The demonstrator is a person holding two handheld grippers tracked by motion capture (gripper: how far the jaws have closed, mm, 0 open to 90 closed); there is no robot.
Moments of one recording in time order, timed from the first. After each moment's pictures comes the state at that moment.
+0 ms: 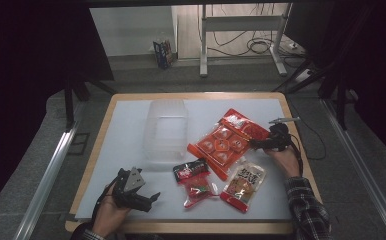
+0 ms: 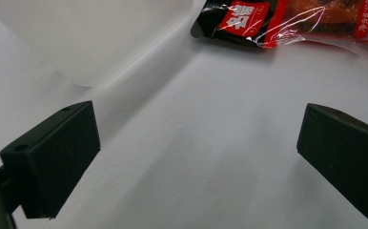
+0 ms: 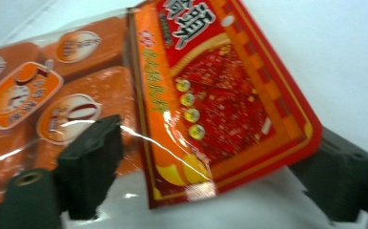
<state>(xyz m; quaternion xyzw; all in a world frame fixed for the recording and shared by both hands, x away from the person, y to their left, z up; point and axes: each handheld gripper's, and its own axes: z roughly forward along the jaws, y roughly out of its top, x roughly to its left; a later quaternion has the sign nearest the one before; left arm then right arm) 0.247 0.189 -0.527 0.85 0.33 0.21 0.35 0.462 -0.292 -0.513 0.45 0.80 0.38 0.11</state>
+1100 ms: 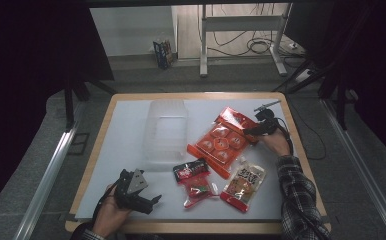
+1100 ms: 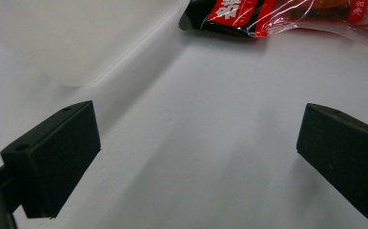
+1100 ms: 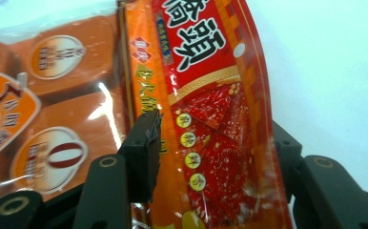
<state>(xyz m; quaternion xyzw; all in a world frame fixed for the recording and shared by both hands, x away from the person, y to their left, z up) 0.246 0.184 -0.530 0.86 0.31 0.22 0.34 0.516 -0.258 -0.503 0.41 0.85 0.31 0.10</state>
